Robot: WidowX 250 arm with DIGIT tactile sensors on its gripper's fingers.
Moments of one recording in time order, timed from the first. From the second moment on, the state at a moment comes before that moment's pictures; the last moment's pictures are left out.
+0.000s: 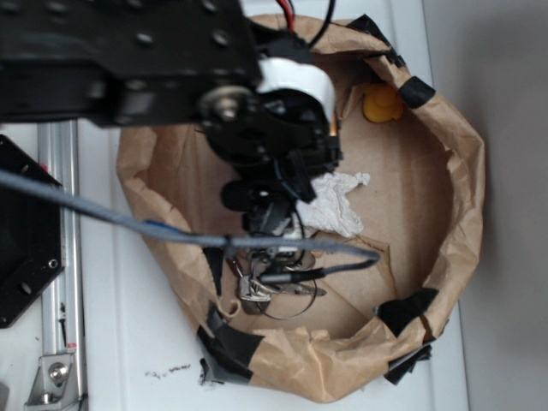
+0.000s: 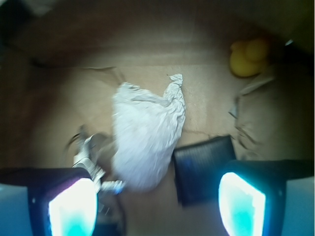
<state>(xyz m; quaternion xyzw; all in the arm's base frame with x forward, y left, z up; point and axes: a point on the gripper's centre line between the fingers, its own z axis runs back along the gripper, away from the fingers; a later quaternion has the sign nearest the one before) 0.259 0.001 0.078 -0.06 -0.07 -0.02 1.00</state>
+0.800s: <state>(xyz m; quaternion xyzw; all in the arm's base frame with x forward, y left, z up) 0.273 -0.017 0.065 -0.08 -0.04 0.01 1.00</state>
